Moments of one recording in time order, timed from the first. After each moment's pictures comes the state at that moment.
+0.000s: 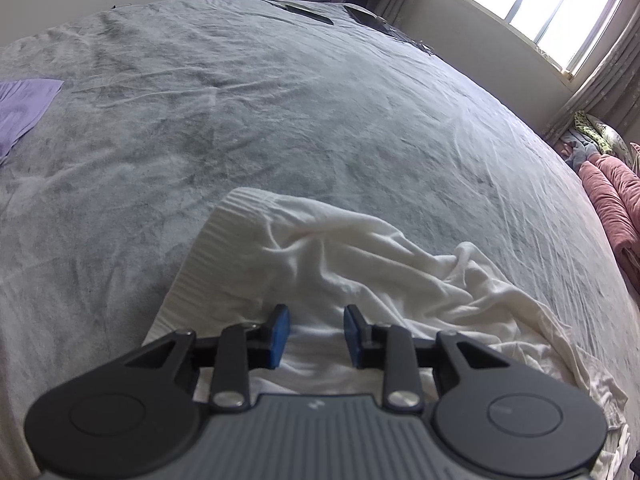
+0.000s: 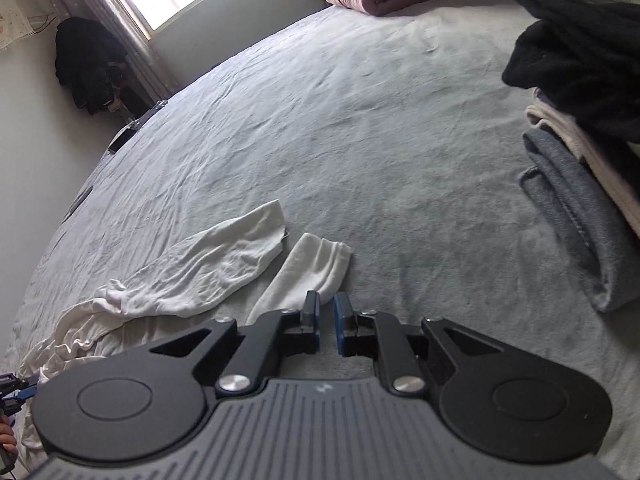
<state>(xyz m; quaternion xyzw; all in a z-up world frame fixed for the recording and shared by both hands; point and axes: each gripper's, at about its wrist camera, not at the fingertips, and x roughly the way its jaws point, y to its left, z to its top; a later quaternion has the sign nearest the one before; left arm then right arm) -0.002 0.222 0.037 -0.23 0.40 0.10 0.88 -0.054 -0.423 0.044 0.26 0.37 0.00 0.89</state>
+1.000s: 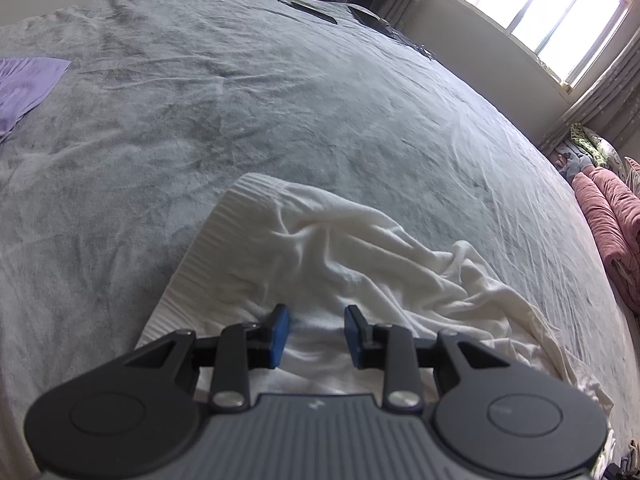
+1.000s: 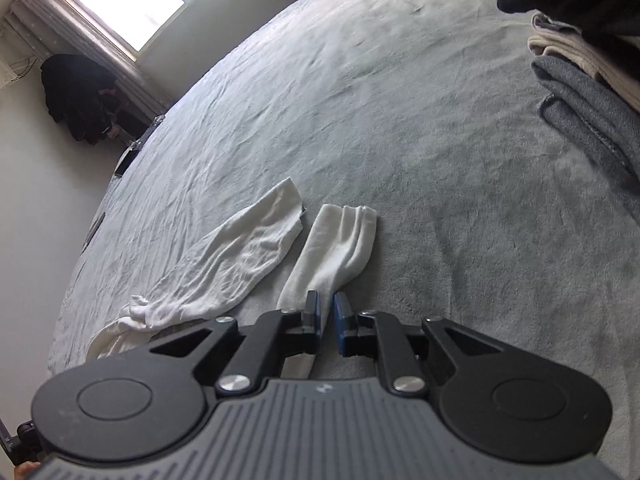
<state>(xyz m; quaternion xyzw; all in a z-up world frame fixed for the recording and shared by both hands) -0.012 0.225 0.032 -0.25 0.39 0.09 0.88 -0.051 -0.412 0.026 0.33 0.39 -0.02 0.86</state>
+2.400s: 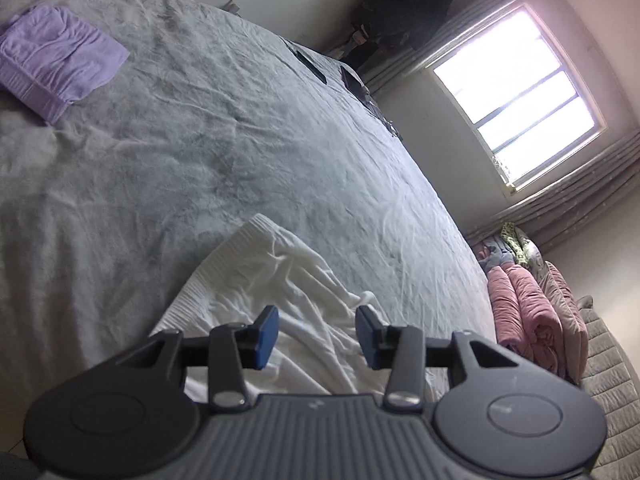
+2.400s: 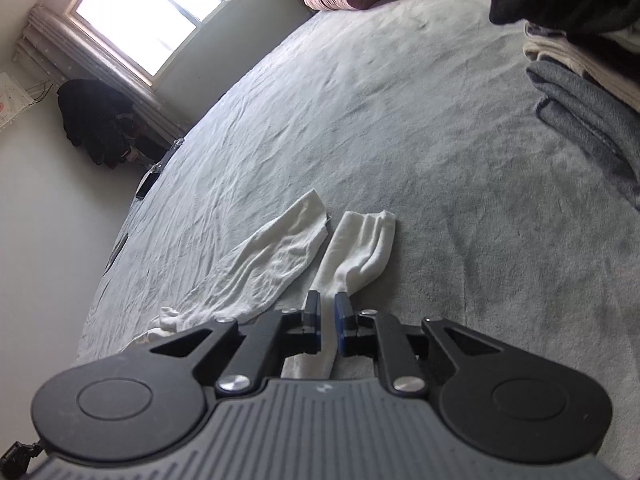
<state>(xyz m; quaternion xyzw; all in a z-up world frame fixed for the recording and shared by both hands) -0.111 0.267 0.078 -0.42 0.29 0.05 0.86 -0.074 -0.412 0.036 0.36 0.35 0.01 0.86</state>
